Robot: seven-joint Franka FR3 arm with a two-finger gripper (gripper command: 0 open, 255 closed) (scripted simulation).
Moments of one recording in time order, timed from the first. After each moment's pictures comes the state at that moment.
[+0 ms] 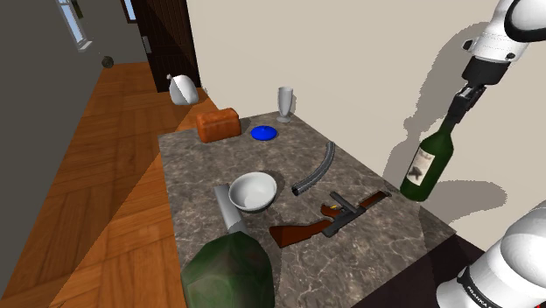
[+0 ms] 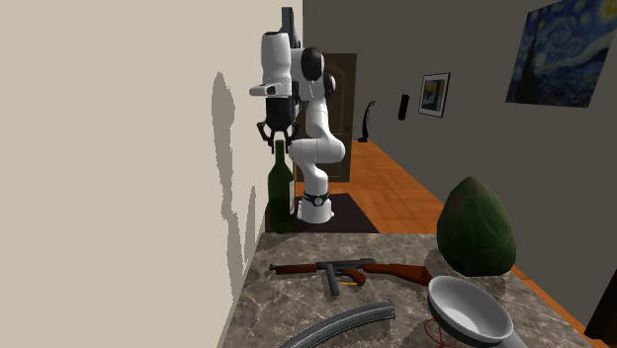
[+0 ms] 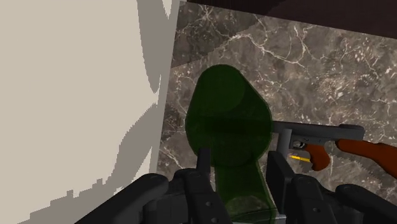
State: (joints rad) arm -0.20 -0.83 -0.27 -2.42 -0.18 1.65 -0.35
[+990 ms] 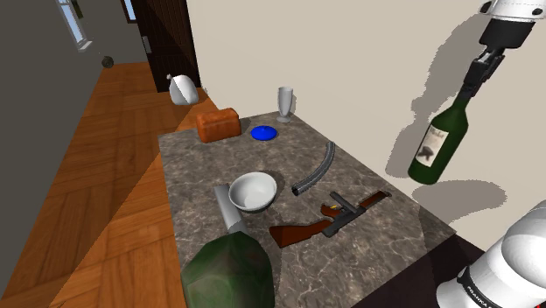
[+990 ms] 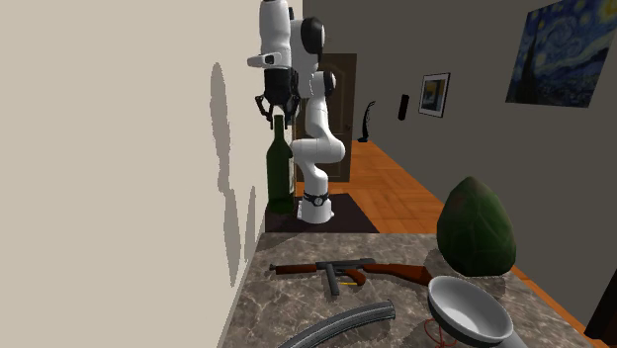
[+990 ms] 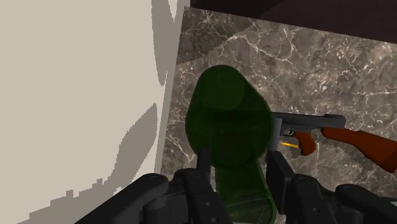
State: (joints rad) arm -0.19 -0.77 -0.25 -2.17 -0.16 1.47 -0.36
